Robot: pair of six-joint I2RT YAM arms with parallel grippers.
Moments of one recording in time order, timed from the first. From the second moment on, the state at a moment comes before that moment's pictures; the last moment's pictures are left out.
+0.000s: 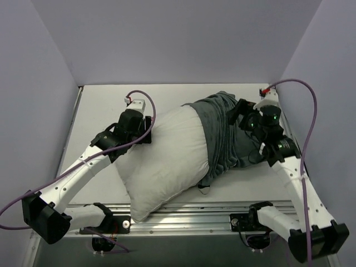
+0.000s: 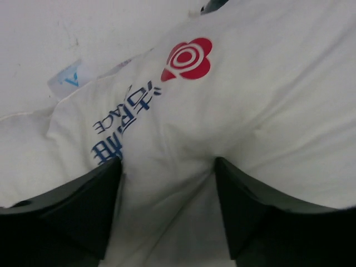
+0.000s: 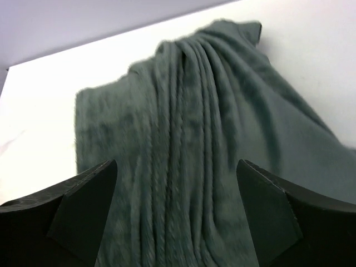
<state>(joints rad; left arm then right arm) -0.62 1.23 1.15 -0.62 -0.35 -0.38 0.21 1.03 1.03 -0.35 0.04 0.39</state>
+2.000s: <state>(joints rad) -1.04 1.58 1.08 -0.23 -0.52 -0.11 0.42 1.21 0.84 -0.17 0.00 0.45</state>
